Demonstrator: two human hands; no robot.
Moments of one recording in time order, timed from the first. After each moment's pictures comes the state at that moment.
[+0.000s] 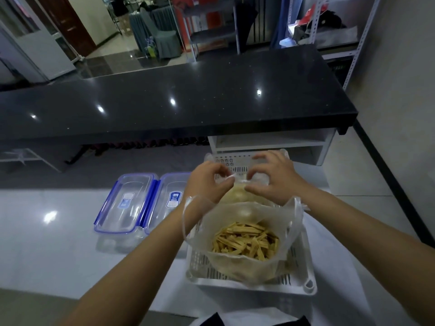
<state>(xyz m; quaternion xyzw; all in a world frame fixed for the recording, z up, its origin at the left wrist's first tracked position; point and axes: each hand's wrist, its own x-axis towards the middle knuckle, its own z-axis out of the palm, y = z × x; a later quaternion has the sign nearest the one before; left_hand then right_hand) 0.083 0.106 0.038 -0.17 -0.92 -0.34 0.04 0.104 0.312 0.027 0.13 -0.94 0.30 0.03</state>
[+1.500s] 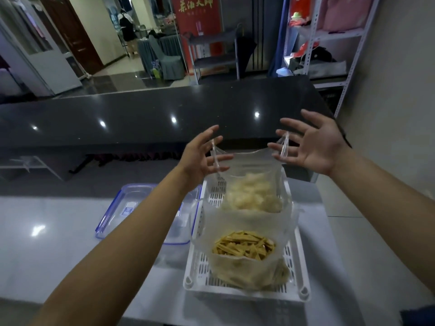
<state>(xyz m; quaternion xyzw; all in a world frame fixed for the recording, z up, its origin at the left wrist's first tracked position) 0.049 0.103 0.112 -0.05 -0.62 -0.76 -0.18 0.085 0.373 0.118 -0.09 -0.48 0.87 -0.10</state>
